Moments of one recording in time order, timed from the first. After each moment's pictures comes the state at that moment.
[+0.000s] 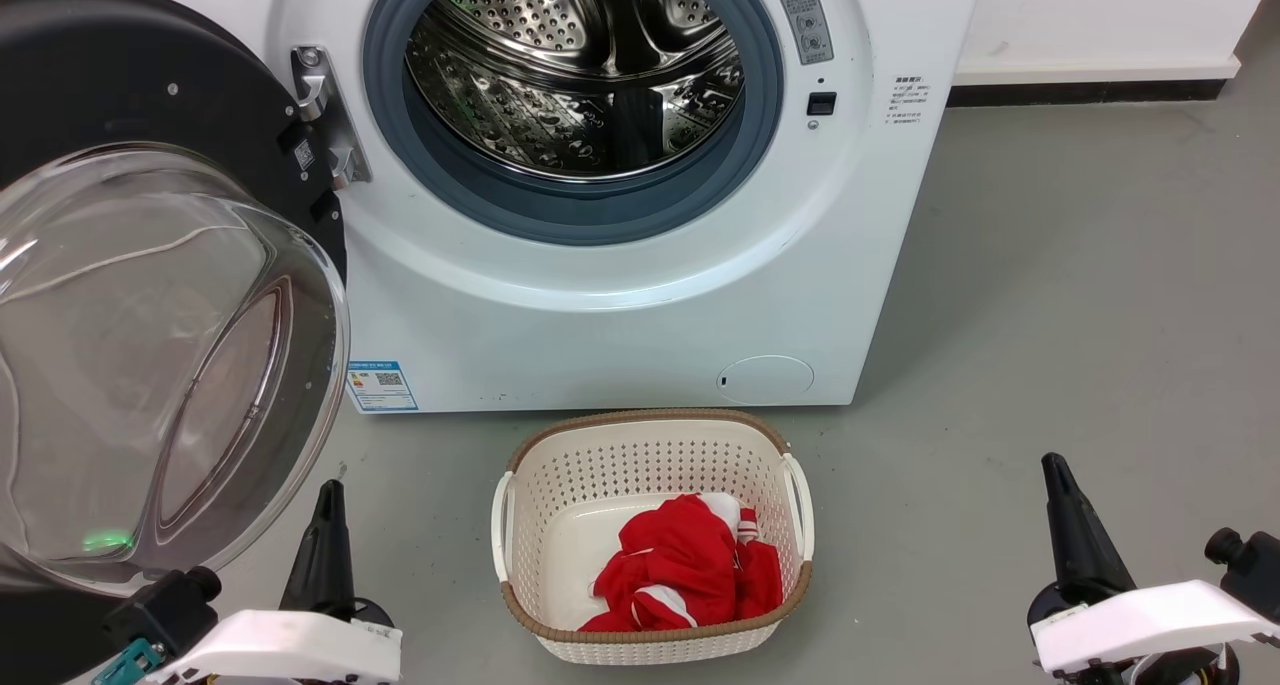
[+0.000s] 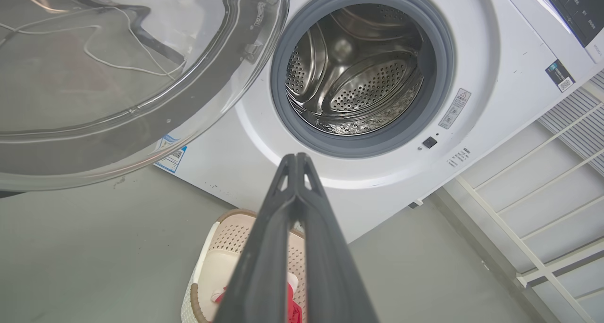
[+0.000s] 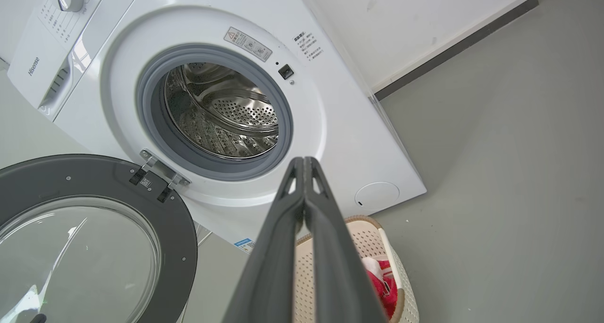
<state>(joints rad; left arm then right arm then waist) 0.03 0.05 0.07 0.11 -0.65 -0.09 -0.12 0.02 -0.07 -0.02 0.12 0.70 0.13 -0.10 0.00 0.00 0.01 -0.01</state>
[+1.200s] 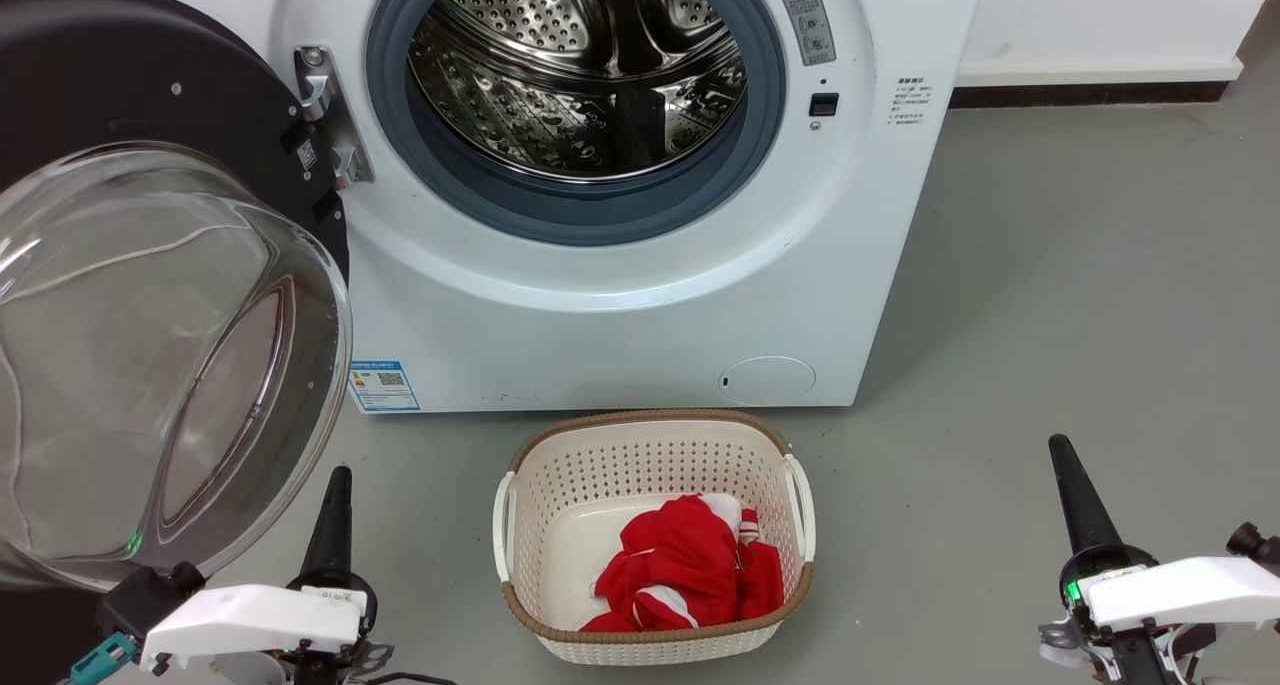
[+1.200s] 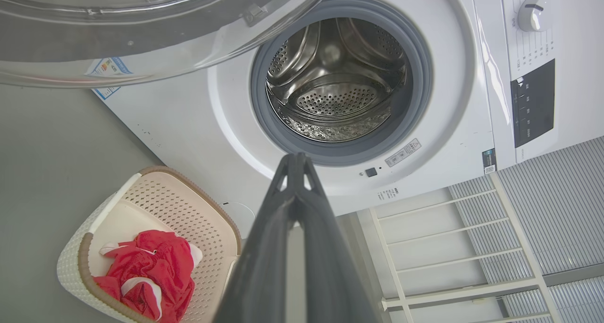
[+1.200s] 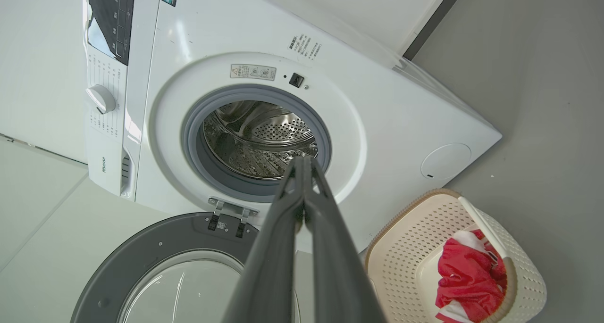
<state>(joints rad) -0.03 0.05 0.09 0.17 -1.12 -0.11 0.00 -0.04 -0.08 -0.04 0.18 1.16 0.13 -0.02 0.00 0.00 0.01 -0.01</state>
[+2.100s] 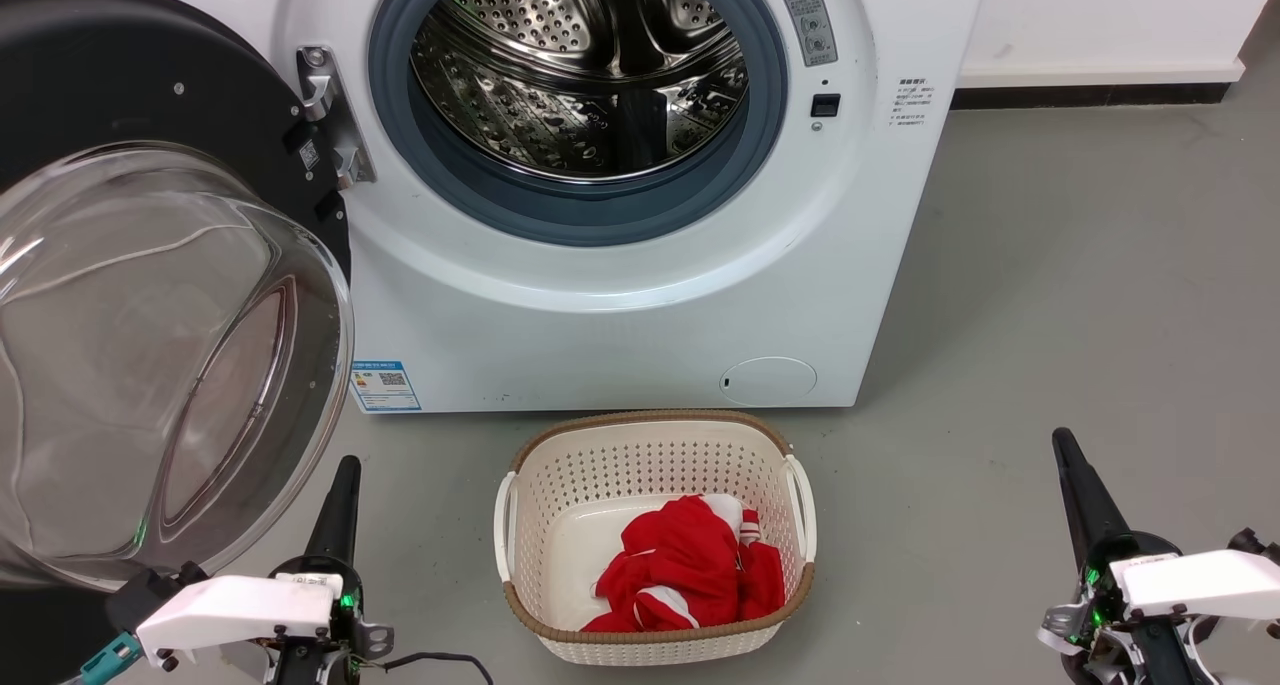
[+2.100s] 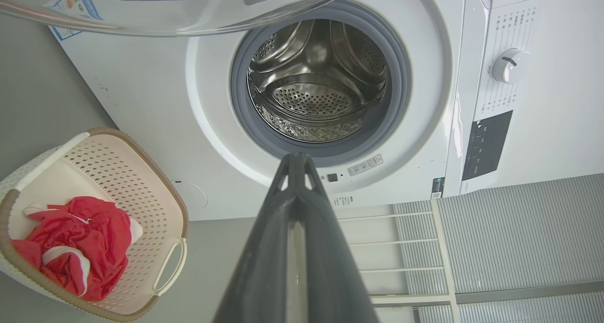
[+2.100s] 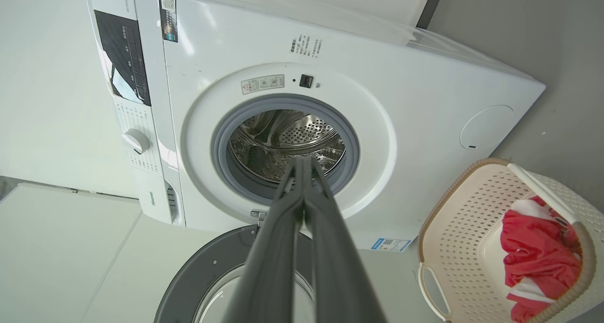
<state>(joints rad) -0.07 0.05 0.10 0.21 -1.37 -0.12 0.06 -0.06 -0.08 -0.06 0.21 1.41 0.13 0.04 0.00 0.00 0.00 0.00</state>
